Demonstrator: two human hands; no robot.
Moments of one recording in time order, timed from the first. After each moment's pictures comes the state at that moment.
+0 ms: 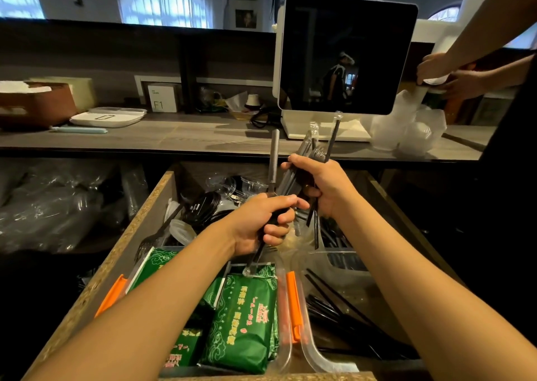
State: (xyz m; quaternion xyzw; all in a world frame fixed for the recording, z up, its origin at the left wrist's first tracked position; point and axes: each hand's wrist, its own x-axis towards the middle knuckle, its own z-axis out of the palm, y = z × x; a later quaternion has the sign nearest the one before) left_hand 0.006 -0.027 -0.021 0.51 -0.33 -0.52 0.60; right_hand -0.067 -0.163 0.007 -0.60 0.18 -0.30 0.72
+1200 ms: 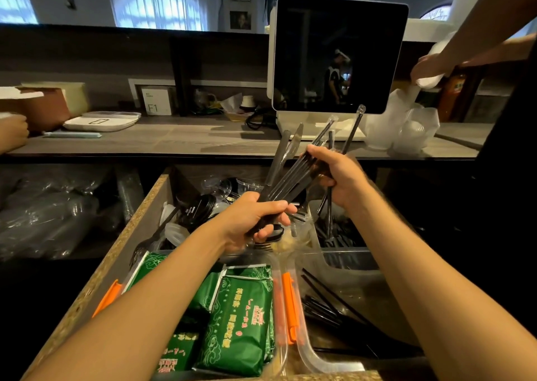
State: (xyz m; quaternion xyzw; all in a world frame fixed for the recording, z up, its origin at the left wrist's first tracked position) left_hand 0.021 -0.027 -0.027 0.58 -0.37 -0.44 0.58; right_hand -0.082 -0.188 0.018 -0.59 0.20 -0.31 0.72
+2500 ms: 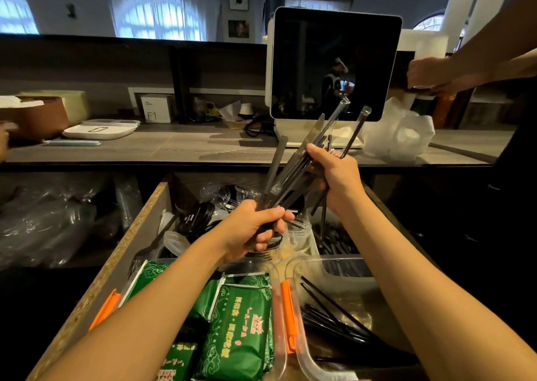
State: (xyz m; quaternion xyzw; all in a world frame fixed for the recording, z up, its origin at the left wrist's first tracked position) left_hand 0.020 -0.026 -0.031 0.55 -0.39 -0.44 0.59; right_hand -0.075 -0.180 0.022 -0.58 0.22 -0.44 0.65
